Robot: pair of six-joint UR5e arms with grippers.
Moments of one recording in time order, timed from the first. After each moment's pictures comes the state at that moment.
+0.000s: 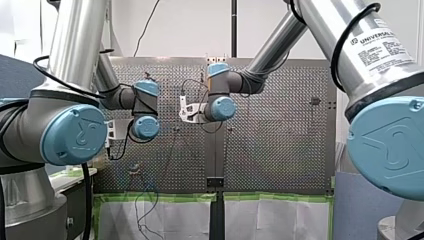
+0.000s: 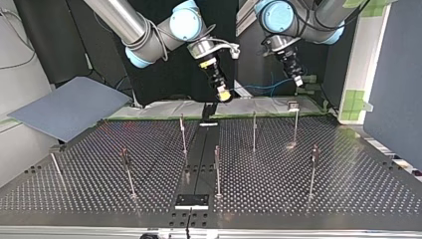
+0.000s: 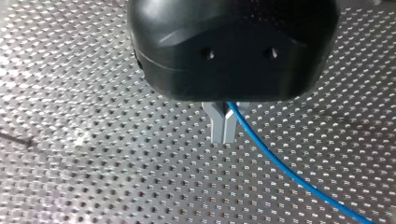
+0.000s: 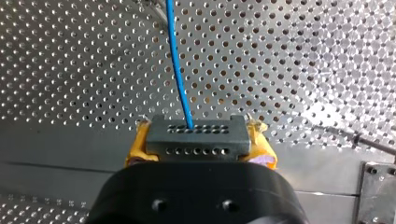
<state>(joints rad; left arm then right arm) -0.24 -1.76 -2.30 -2.27 -2.31 -1.66 2.46 -1.06 1.63 -0.48 1.65 1.55</state>
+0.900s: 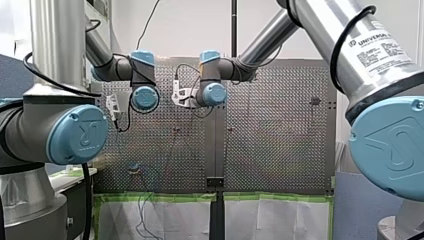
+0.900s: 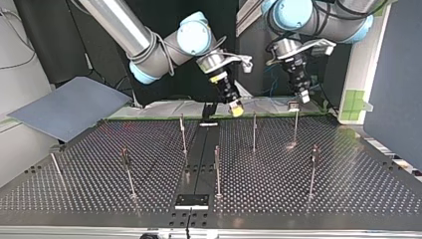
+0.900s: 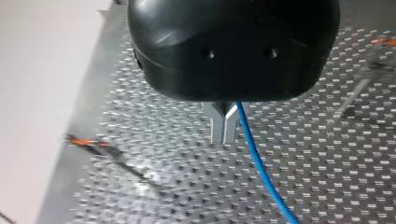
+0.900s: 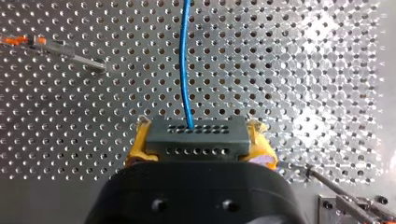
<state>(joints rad) -0.21 -1.53 -2.21 -2.45 -2.18 -1.73 2.48 -1.03 1.41 -0.36 1.62 1.60</state>
